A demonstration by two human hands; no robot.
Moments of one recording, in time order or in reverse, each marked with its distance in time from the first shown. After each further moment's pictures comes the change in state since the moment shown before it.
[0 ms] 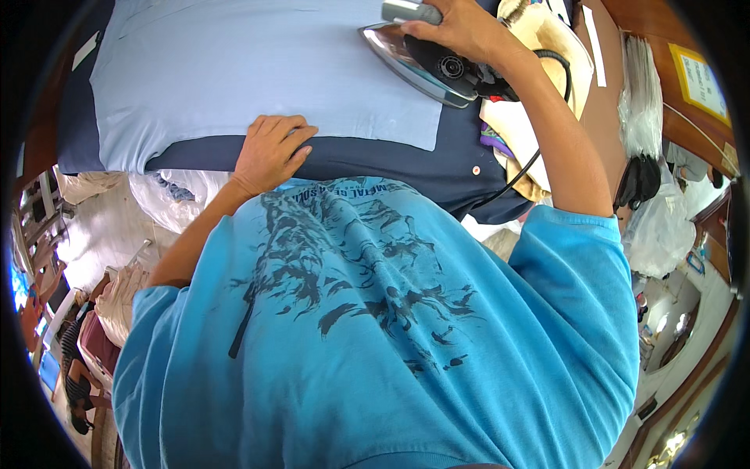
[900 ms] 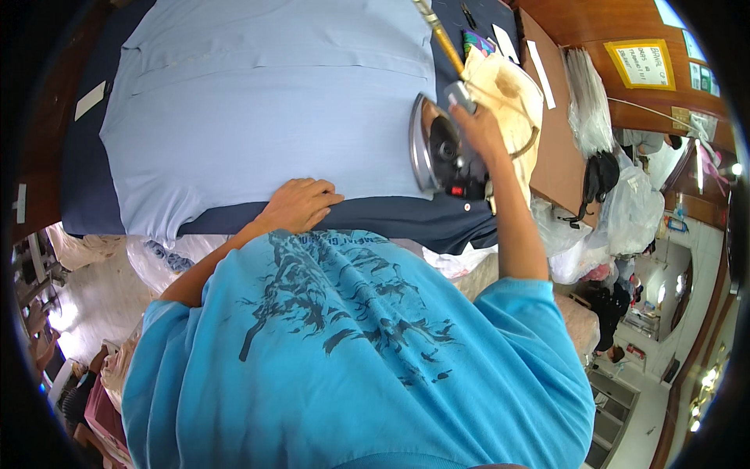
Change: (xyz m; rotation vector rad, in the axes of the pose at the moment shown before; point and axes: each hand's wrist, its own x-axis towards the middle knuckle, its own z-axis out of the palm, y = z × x) left_hand 0.008 -0.042 -0.019 -0.249 -0.311 0.186; right_hand -0.047 0.016 0.043 0.374 0.490 0.601
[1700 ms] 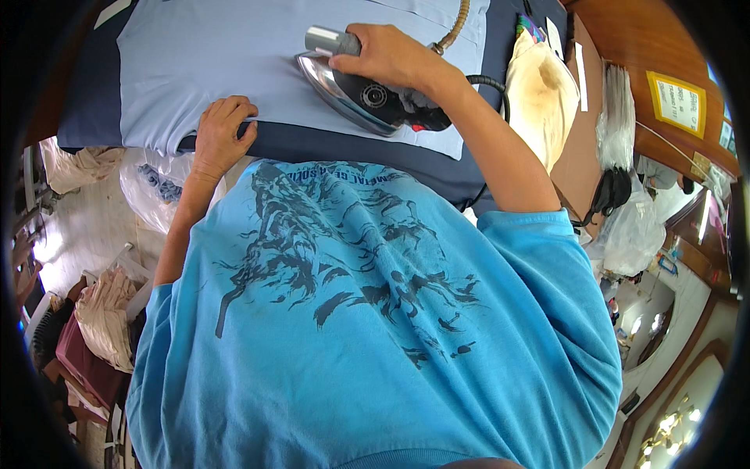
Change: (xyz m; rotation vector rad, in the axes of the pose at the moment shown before) left_hand -0.108 -0.030 -0.035 0.271 0.544 -0.428; right_hand -0.035 -0.157 0.107 -0.226 -0.527 -0.728
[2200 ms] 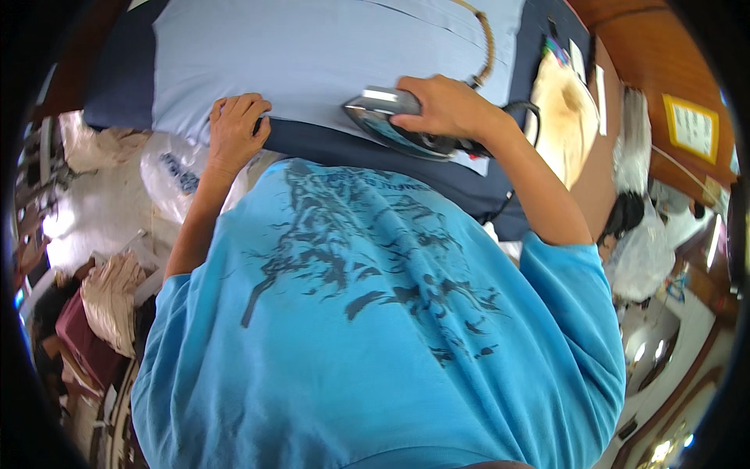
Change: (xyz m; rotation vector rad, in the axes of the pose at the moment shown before) left_hand -0.012 -0.021 -0.019 0.203 0.115 -0.008; right_hand -0.040 -0.003 -0.008 -0.100 -0.247 -0.114
